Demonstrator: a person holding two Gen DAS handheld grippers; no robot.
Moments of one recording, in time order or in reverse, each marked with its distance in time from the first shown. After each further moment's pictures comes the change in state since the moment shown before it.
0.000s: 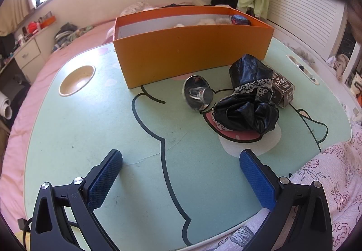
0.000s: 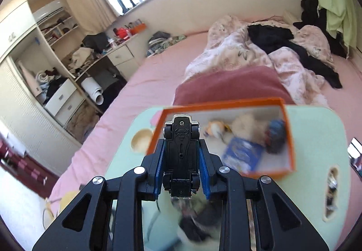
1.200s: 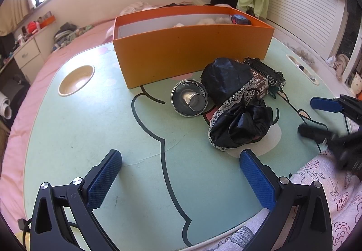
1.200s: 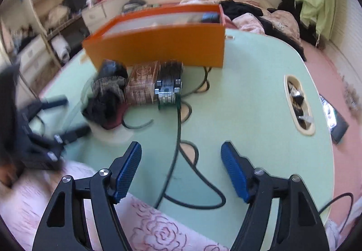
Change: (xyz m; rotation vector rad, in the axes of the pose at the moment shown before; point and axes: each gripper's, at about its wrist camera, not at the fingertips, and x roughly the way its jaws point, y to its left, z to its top) left arm 0.001 -0.001 0.000 -0.002 0.002 0.002; right arm 0.022 -0.054 -0.146 -0.199 0.112 -0.299
